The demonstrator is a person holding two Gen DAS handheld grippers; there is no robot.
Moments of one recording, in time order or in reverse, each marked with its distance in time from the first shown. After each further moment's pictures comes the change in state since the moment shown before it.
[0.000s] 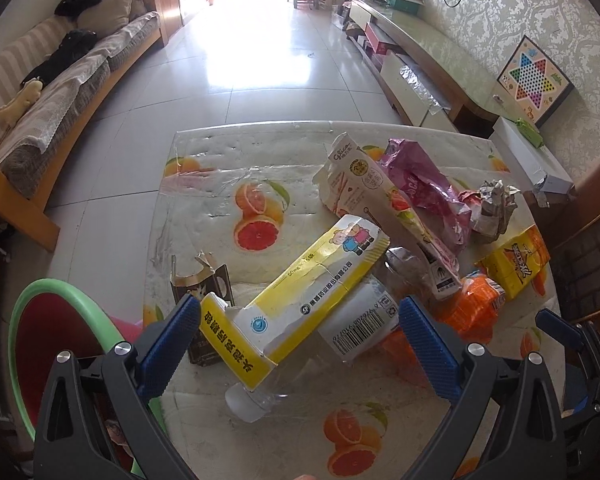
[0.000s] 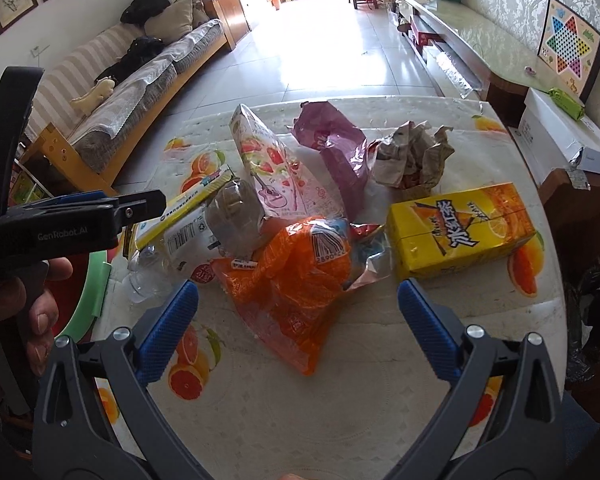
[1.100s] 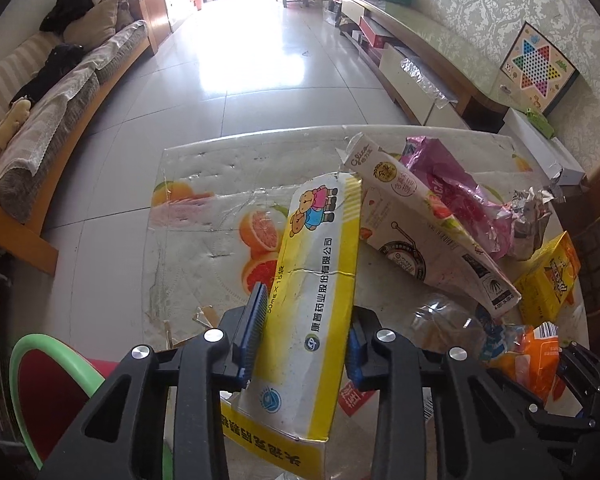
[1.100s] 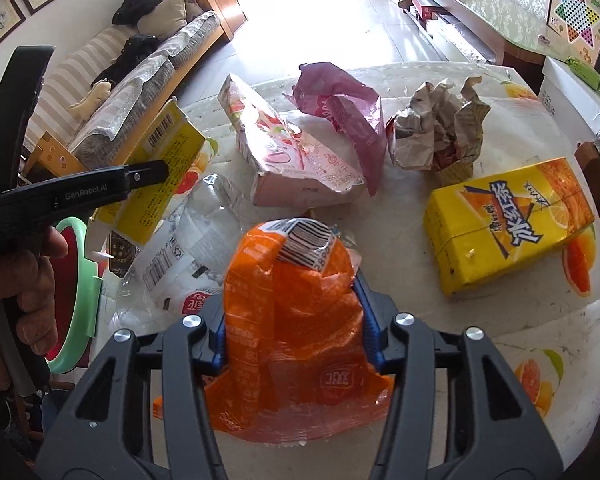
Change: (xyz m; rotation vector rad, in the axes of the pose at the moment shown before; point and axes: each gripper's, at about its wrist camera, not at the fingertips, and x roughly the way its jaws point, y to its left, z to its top) left arm 0.030 0.012 0.030 0.047 -0.023 0.002; right arm 0.039 -0.004 0.003 0.056 0.034 0.050
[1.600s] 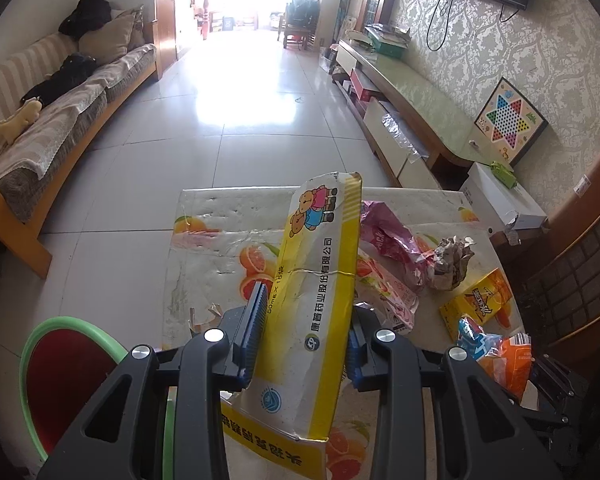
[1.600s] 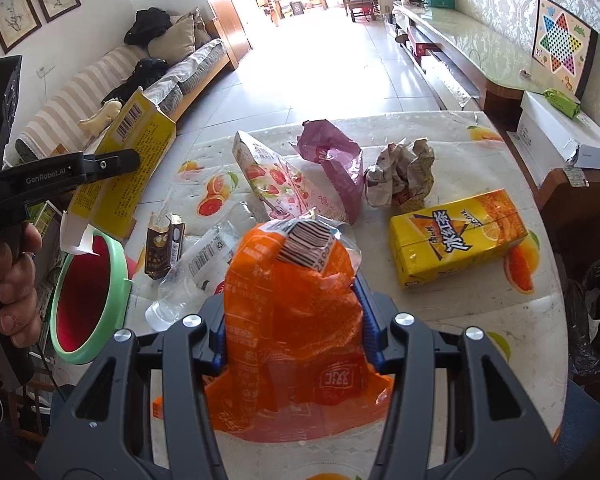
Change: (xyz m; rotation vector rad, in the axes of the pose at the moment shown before) left arm -0.099 0.000 -0.012 -0.066 -0.152 -0.080; right arm -0.079 0.008 -0.007 -0.031 -0.112 -0.017
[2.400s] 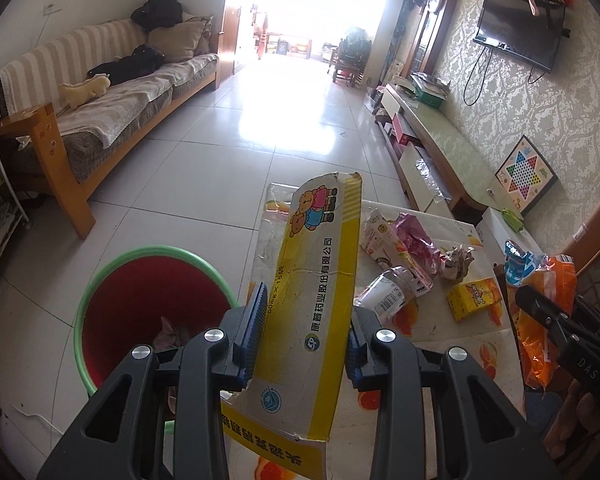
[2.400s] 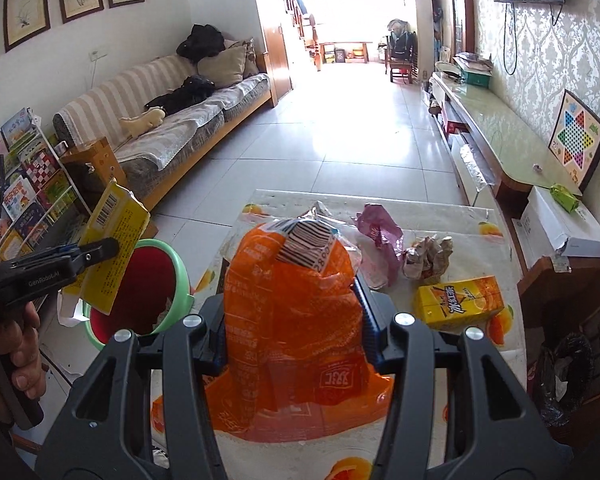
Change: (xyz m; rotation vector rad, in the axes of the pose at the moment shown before) left arm -0.124 0.074 -0.078 -0.178 -0.122 0.085; right arm -0.086 0.088 0.018 -0.206 -0.157 0.028
